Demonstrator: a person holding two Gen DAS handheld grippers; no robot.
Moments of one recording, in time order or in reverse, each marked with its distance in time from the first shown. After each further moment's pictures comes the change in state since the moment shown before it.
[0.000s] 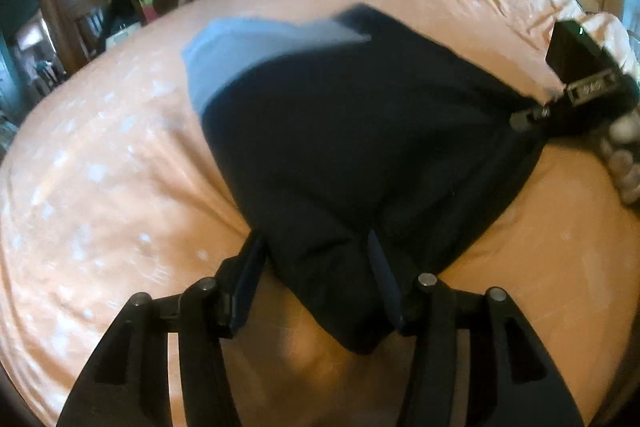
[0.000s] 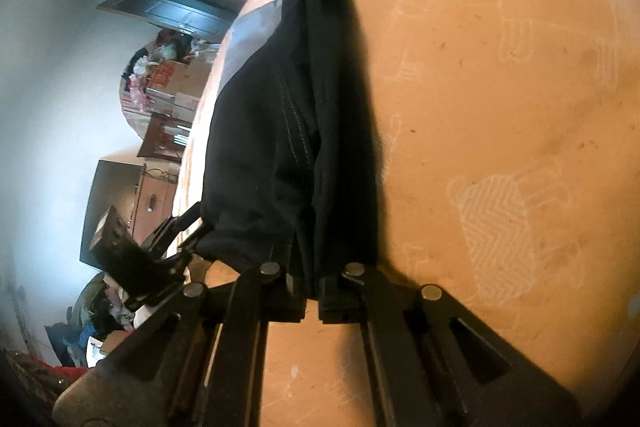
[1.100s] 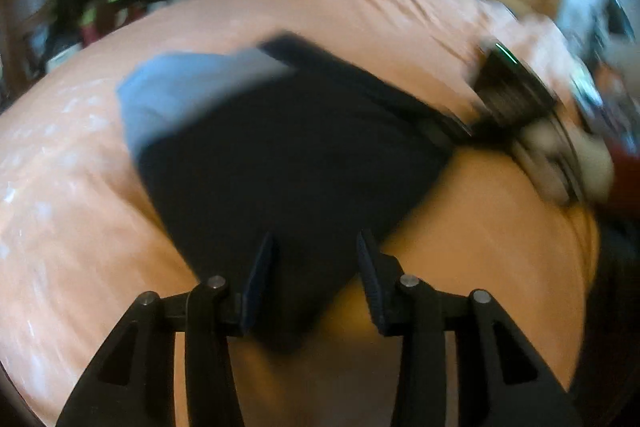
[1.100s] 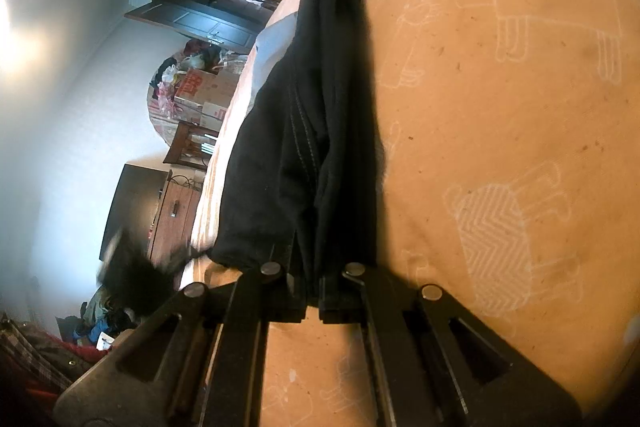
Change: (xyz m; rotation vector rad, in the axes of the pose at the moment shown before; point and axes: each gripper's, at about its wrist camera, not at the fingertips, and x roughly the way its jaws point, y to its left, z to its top) left arm -0.034 -0.030 -0.011 0.153 0.006 -0.300; right arm -0.016 -0.019 -0.008 -0.022 -0.046 0.104
